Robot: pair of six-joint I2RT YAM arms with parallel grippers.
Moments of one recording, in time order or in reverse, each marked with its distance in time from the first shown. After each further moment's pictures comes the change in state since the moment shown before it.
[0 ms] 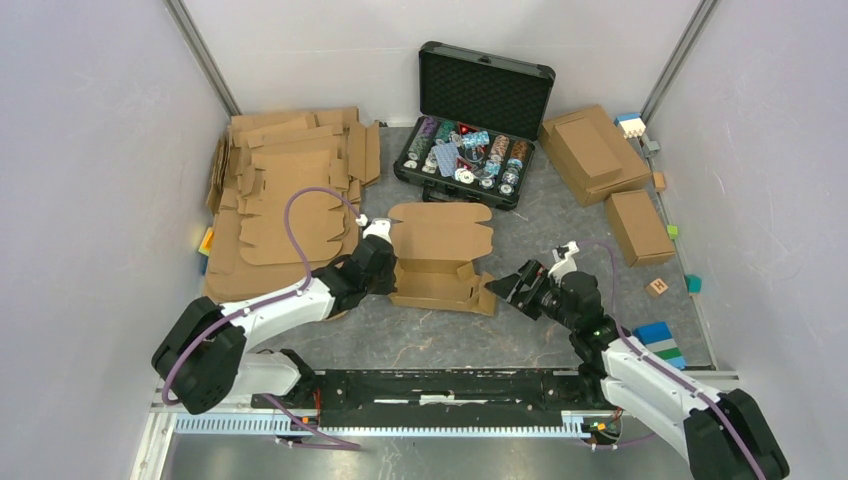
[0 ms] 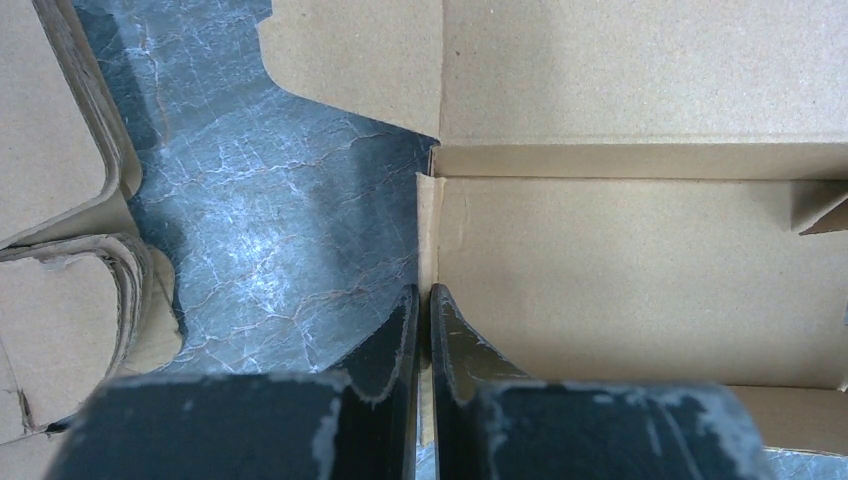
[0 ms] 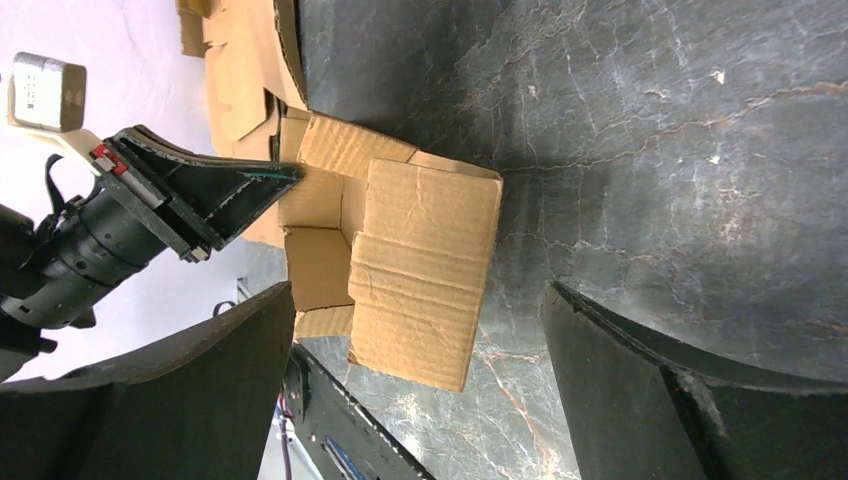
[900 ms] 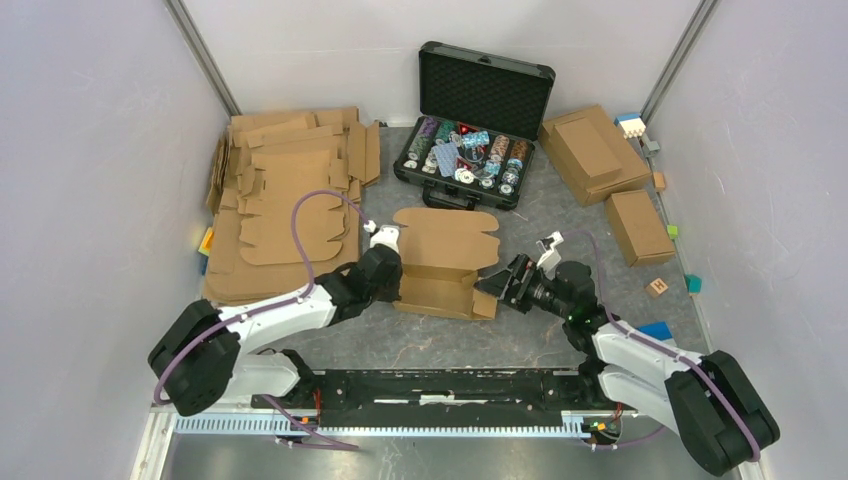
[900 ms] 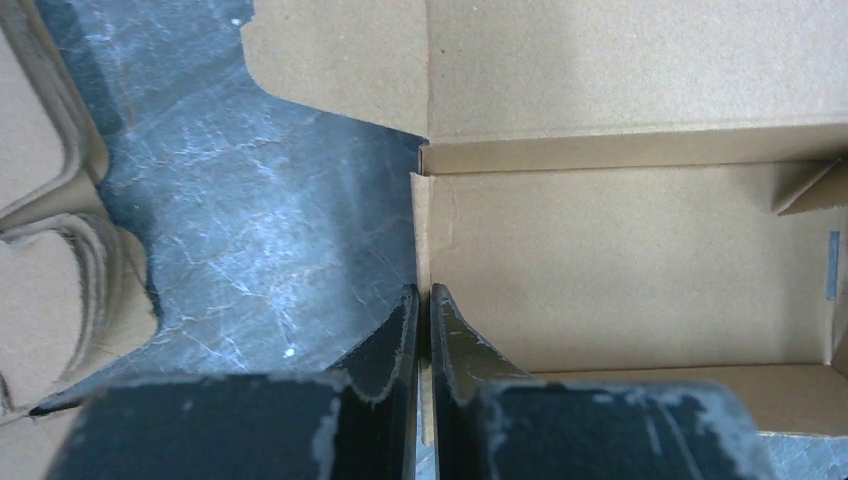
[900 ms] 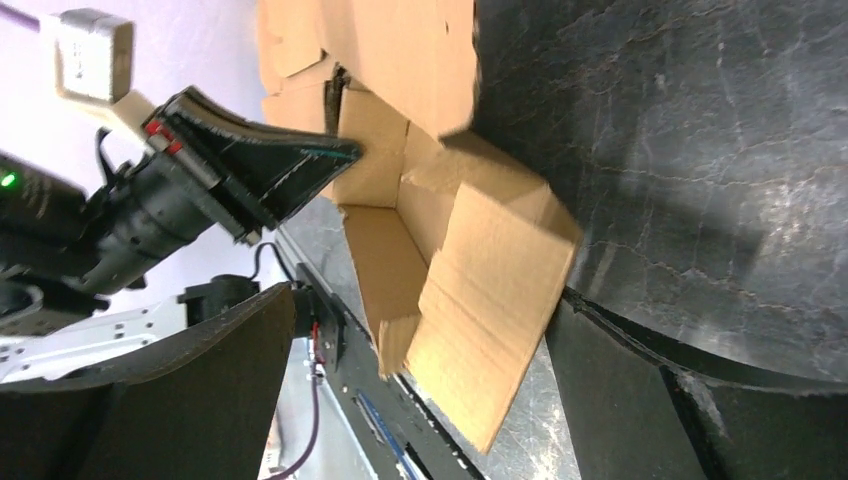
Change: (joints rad) left arm -0.061 -0.029 -0.013 -0.009 -0.033 0.004; right arm -0.012 0.214 0.015 0.270 -0.193 0.024
